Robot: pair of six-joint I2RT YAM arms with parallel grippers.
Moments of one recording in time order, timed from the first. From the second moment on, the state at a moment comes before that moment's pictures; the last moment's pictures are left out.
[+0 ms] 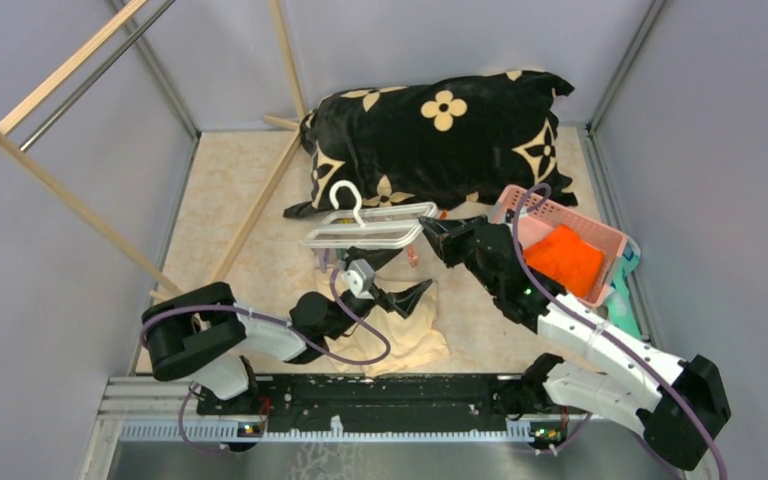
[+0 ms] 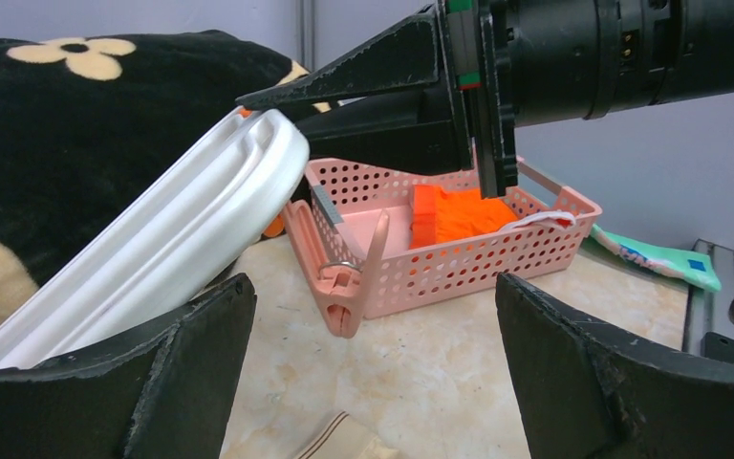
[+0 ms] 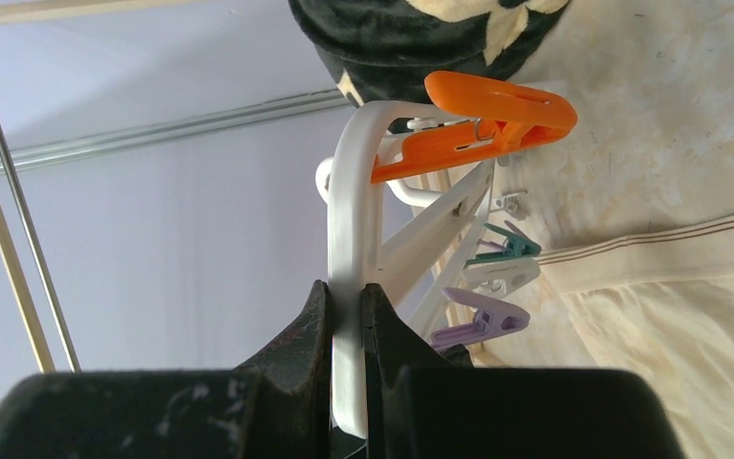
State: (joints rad) left arm -1.13 1.55 0.36 1.53 -0.22 -0.01; right arm 0.73 0.94 0.65 0.02 0.26 1.64
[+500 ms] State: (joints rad) left arm -1.13 1.55 0.37 1.53 -0.17 -0.04; right arm 0.73 0.91 0.61 0.07 0.22 1.64
